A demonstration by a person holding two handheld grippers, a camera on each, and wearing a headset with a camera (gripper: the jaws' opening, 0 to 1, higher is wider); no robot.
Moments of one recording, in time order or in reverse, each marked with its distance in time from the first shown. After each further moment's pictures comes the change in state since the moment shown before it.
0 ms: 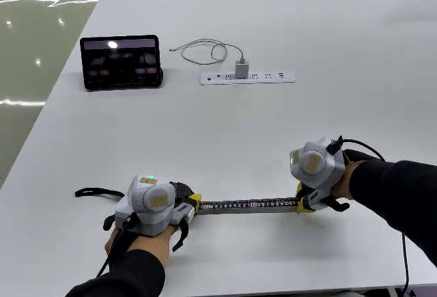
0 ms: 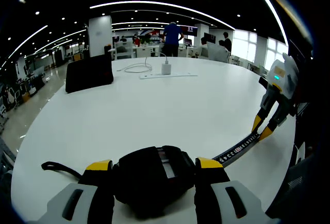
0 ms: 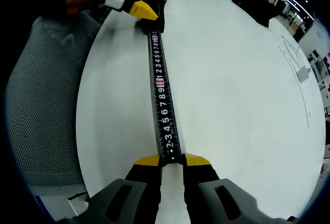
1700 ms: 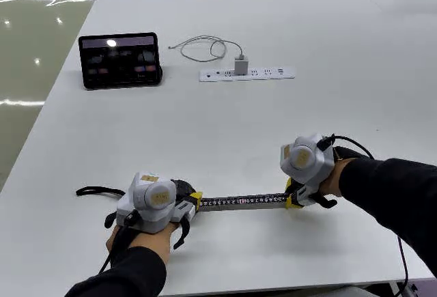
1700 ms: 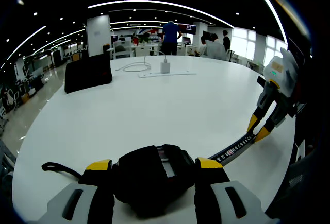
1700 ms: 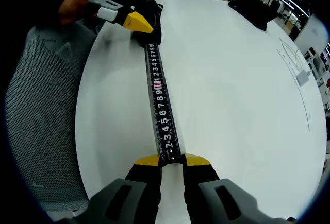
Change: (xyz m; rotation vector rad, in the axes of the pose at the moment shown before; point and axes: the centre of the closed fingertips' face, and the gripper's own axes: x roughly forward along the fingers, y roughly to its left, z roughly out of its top) left arm 0.000 0.000 -0.001 0.011 0.011 -0.004; right arm 0.008 0.000 0.025 0.033 -0.050 -0.011
